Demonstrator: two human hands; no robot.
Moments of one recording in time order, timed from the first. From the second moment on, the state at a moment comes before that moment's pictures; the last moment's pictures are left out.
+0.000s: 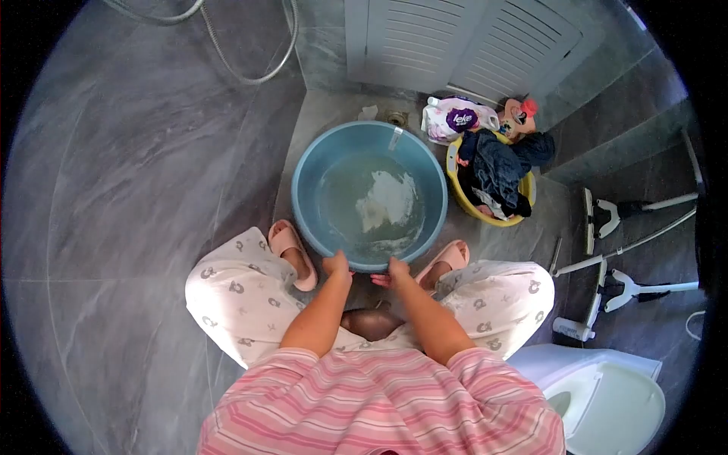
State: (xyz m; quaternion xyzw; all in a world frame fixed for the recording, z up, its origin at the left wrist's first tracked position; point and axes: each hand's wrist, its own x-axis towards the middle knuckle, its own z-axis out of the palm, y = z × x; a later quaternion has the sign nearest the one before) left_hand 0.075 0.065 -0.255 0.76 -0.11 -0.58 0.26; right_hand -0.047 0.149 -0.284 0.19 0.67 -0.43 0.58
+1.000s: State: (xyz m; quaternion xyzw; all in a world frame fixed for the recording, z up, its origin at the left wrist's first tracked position) left_hand 0.080 -0.013 -0.127 0.43 0.04 -0.81 0.40; right_hand -0.119 0.031 -0.041 -0.07 0.65 -0.63 0.42
